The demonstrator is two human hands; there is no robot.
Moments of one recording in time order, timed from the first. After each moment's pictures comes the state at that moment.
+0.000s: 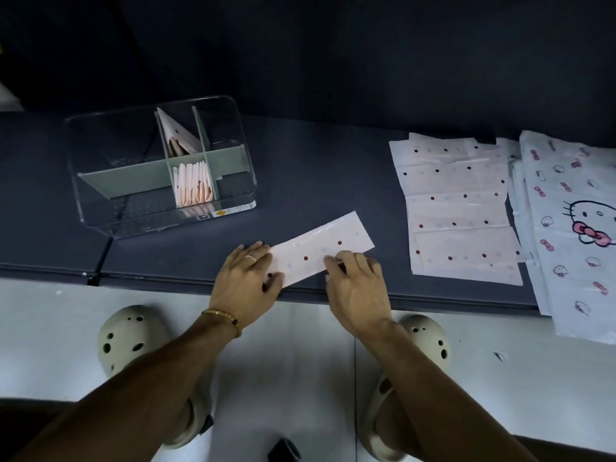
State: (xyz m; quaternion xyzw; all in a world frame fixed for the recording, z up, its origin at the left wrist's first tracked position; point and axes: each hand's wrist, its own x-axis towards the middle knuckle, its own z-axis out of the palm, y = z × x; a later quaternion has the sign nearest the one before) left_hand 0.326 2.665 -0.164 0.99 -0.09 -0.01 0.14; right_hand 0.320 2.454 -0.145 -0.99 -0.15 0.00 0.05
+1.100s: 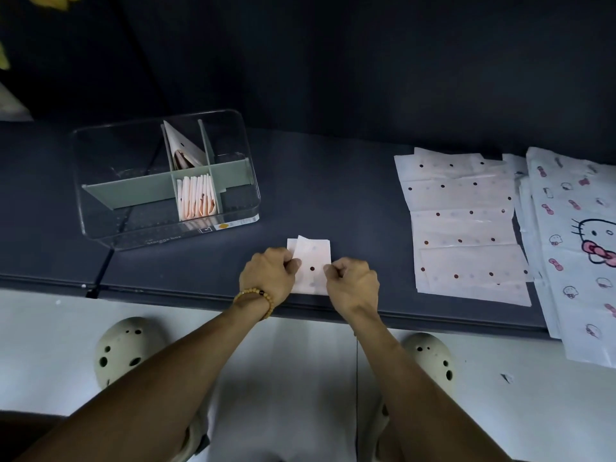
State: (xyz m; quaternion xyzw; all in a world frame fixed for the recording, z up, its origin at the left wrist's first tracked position) left_hand 0.373 2.625 -0.140 0.95 0.09 -0.12 0.27; right_hand 0.360 2.481 -0.141 -0.91 0.19 0.10 0.35
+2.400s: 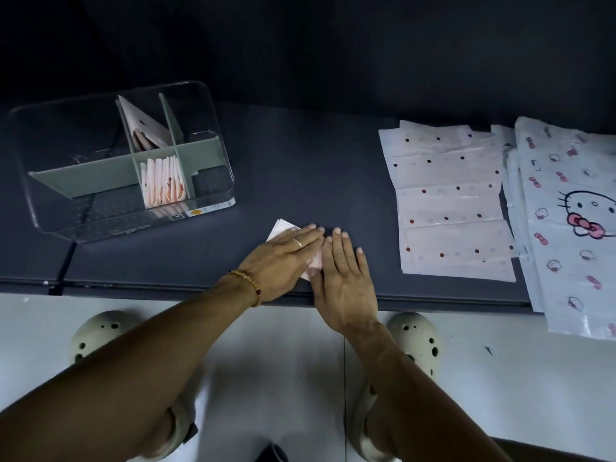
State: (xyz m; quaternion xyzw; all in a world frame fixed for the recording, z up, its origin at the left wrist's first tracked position) left_hand 0.385 2.609 -0.168 0.93 -0.34 -0.08 0.14; right_hand 0.328 2.453 -0.175 -0.99 -0.07 0.06 0.10
